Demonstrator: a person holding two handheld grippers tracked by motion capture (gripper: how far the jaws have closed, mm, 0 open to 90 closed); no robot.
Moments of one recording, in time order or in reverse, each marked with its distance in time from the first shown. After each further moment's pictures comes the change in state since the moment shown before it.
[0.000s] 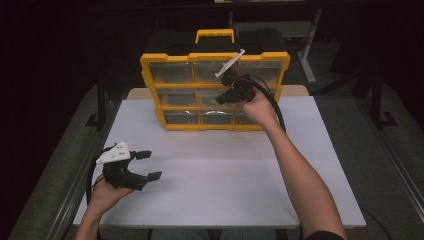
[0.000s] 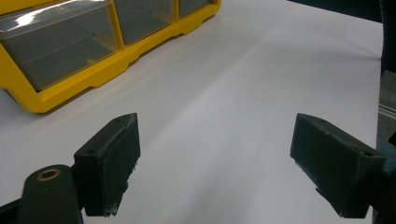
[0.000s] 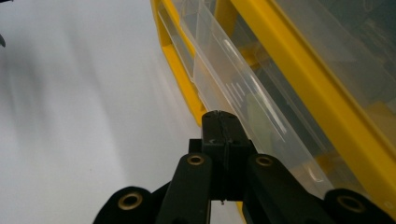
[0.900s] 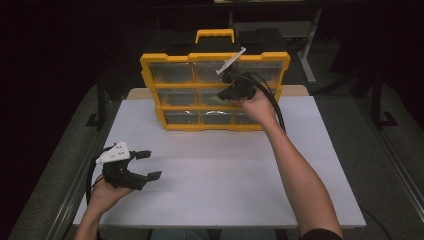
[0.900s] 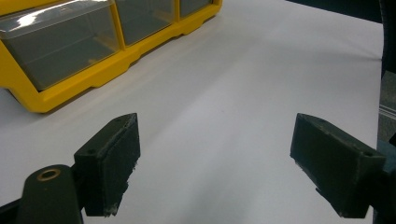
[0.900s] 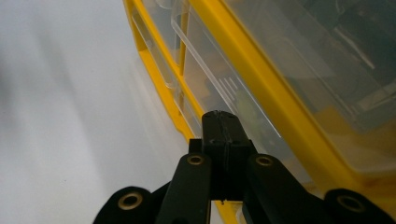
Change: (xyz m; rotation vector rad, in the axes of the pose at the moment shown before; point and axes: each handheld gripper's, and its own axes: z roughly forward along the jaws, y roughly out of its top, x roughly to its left) left arm 0.000 0.000 0.000 -0.005 0.000 -0.003; right arm -0.005 0.002 0.000 -0.010 -0.071 0.022
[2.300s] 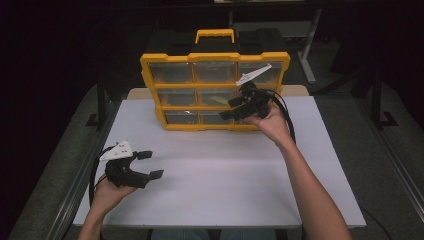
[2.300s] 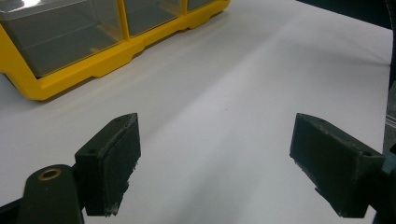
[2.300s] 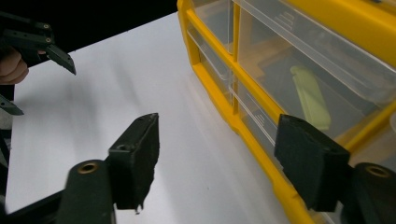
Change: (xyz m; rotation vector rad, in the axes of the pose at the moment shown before) left arm 0.001 0.000 0.007 0.006 0.018 -0.065; right arm 0.009 -0.059 -0.013 -0.180 0.210 0.145
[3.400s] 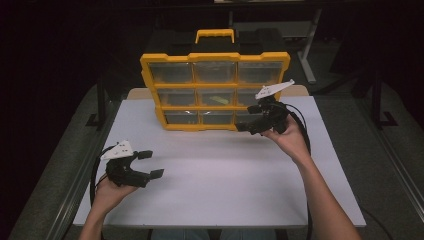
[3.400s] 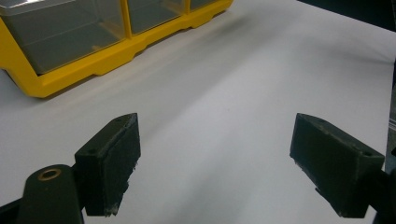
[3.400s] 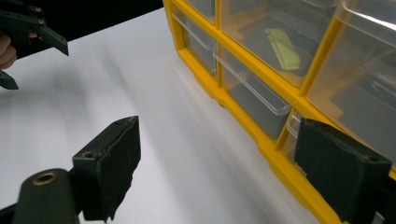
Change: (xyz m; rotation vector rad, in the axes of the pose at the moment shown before) left arm 0.002 -0.001 0.002 0.006 0.004 -0.017; right arm 0.009 -0.049 -0.032 -0.054 -0.085 0.020
